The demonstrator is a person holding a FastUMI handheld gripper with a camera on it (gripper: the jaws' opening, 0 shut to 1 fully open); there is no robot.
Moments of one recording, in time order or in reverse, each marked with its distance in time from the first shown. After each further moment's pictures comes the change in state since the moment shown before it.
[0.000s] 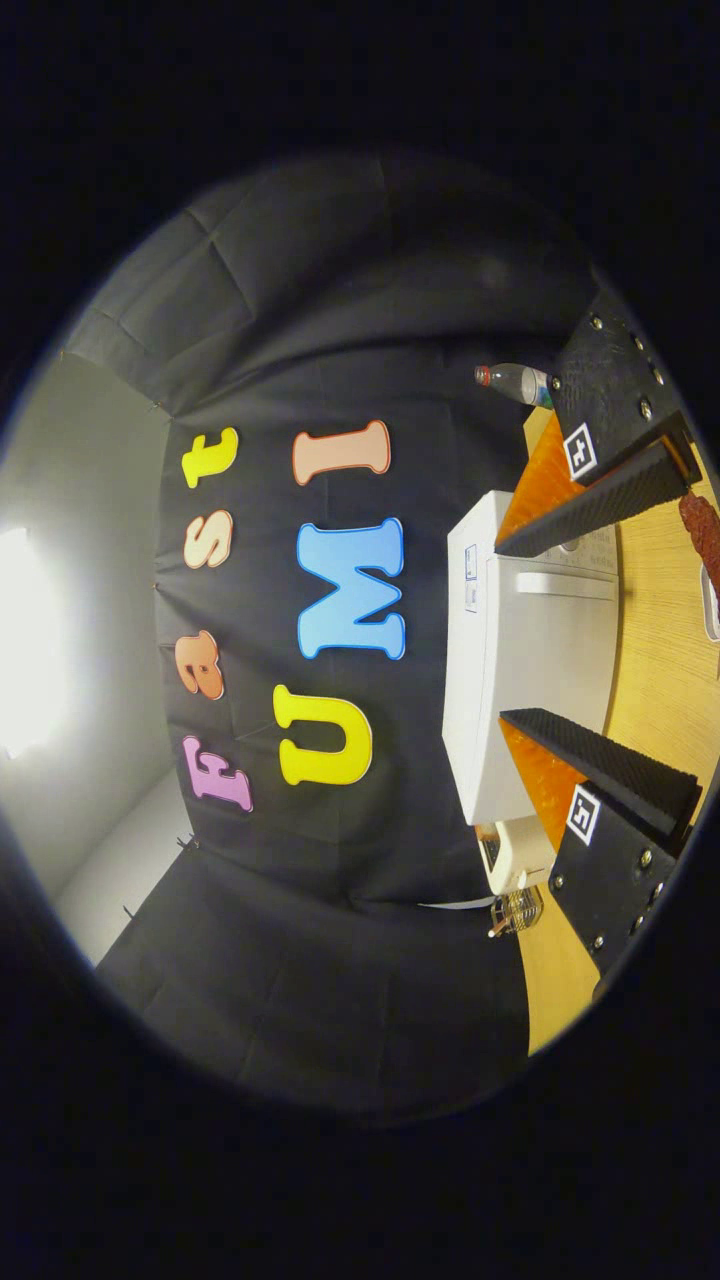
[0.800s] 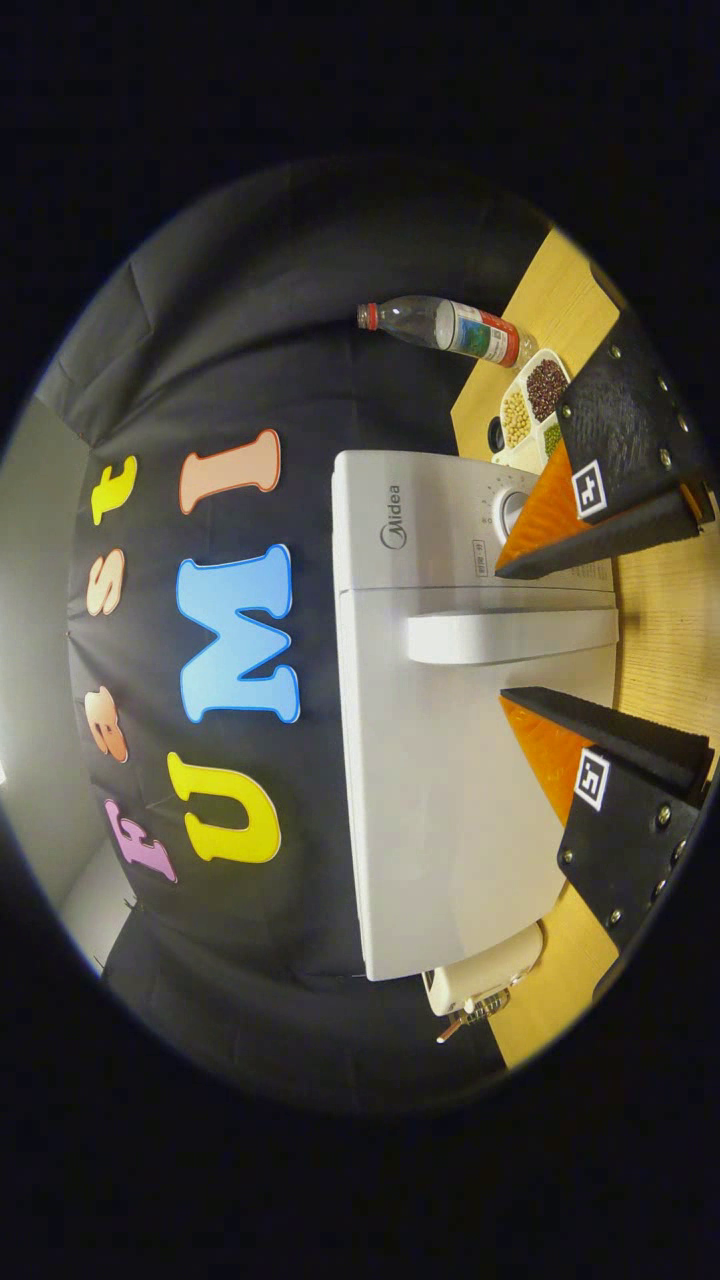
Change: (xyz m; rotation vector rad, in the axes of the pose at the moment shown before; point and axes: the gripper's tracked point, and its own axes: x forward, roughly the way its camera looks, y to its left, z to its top) arm 0.135 -0.044 -0.150 0.070 0.194 -0.079
